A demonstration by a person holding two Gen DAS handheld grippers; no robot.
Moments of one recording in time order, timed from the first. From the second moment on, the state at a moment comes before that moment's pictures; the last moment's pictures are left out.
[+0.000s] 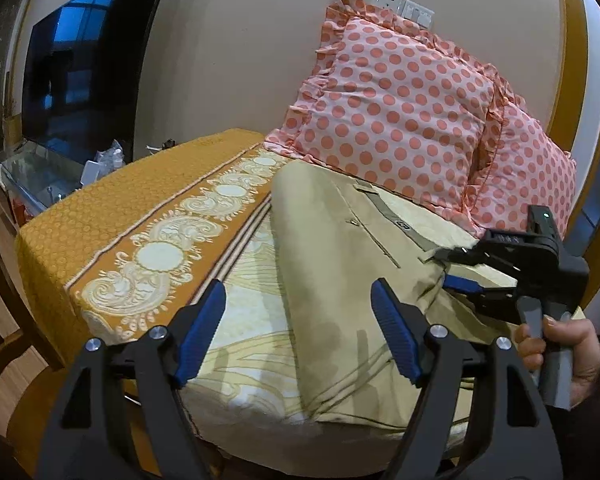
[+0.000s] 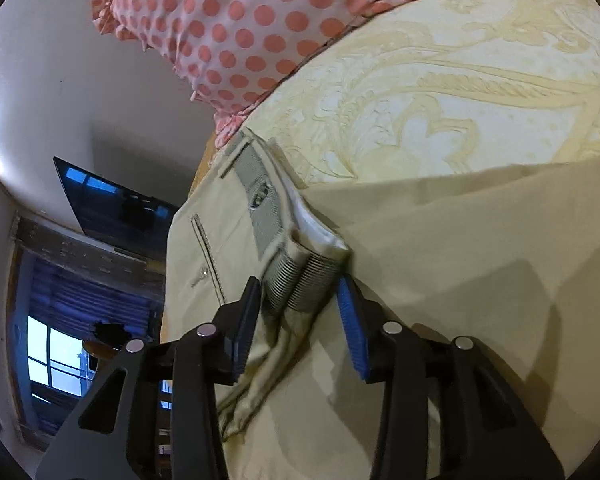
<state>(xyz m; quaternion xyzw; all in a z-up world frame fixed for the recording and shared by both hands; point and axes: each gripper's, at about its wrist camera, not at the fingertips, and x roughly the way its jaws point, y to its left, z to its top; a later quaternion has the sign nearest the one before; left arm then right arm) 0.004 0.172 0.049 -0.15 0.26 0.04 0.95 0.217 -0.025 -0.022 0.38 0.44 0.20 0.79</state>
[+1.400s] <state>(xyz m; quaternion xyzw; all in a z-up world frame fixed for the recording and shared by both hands) 0.067 0.026 0.004 -0.01 0.36 -0.16 0.92 0.052 -0.176 -0.013 0.16 0.34 0.12 0.92</state>
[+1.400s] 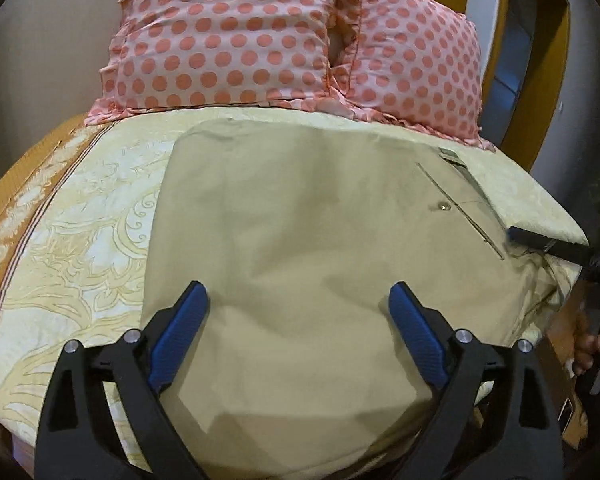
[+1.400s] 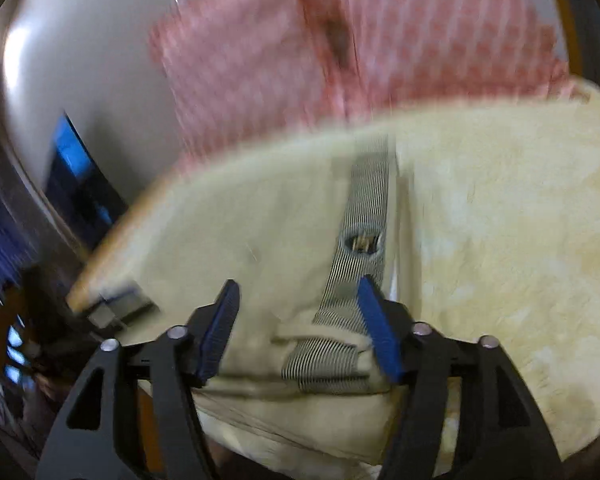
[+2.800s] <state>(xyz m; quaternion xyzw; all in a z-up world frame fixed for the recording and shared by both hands) 0.286 0.074 0.033 -0.15 0.45 -0.22 0.85 0.255 -0.265 0.011 0.30 0.36 0.25 0.85</state>
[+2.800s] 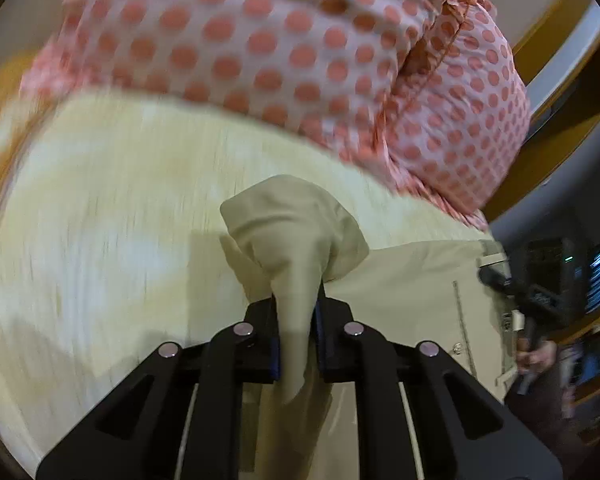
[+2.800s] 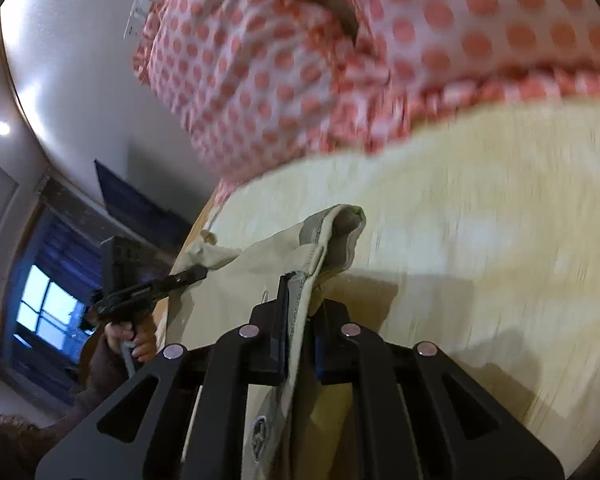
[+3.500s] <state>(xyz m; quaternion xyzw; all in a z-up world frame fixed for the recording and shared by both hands) 0.278 0.040 0.009 -0.17 0.49 -0.23 0.83 0.229 -0.266 -0.017 0.37 0.42 0.19 0.81</state>
